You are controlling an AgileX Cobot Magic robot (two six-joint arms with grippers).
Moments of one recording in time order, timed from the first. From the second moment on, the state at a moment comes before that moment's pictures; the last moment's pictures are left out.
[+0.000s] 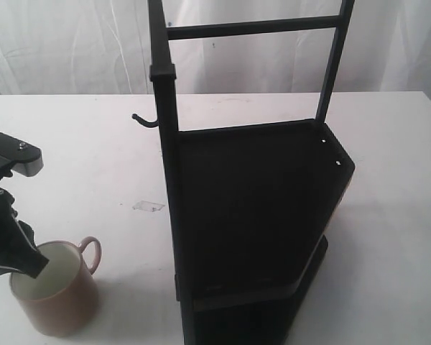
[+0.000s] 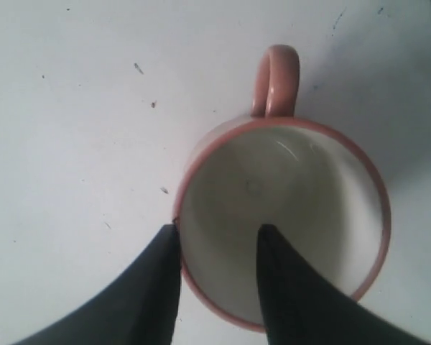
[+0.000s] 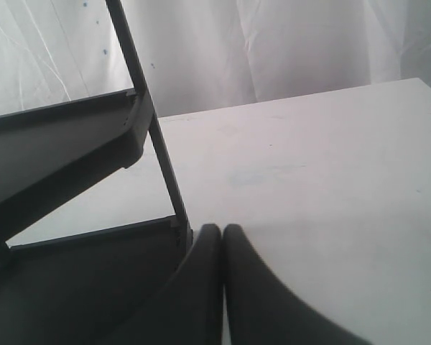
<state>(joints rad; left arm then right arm) -0.22 1.24 -0.73 -0.13 0.81 0.26 0.20 0.01 0.00 -0.07 0.21 0.24</state>
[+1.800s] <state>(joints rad) -0.22 0.37 -0.53 -0.42 0.82 0.26 0.20 0.01 0.00 -0.07 0.21 0.24</state>
